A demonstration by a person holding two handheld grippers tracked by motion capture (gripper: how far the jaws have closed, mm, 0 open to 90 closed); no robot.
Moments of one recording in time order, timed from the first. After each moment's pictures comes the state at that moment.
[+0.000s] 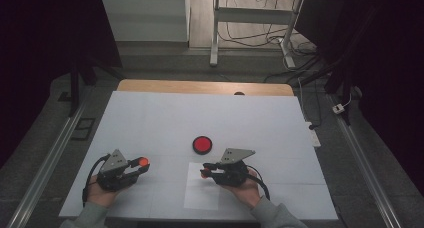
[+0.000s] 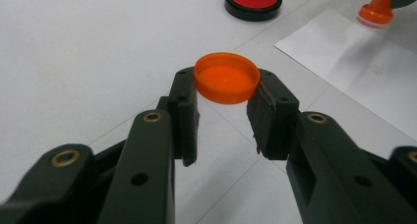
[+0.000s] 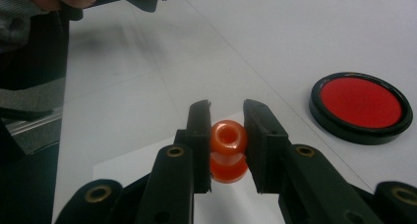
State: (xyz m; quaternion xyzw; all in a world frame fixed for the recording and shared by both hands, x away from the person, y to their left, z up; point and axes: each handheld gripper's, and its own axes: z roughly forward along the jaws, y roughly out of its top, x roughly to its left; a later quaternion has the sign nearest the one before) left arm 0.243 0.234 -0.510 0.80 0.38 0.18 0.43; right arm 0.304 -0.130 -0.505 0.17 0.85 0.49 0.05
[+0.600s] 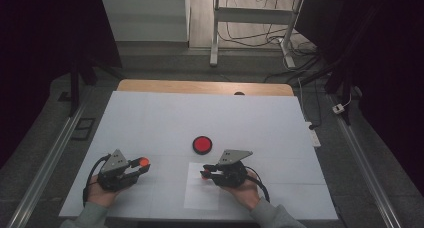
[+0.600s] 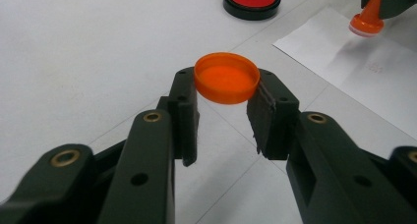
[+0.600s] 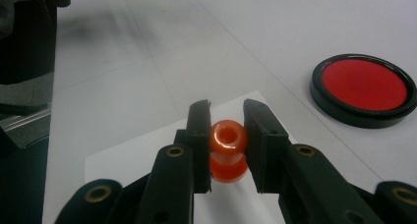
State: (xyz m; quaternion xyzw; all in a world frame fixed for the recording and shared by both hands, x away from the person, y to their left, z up) left arm 0.243 0.233 -0.511 0.80 0.38 0.18 0.42; right arm 0.305 -0.128 -0.512 0.19 0.86 0.47 0.05
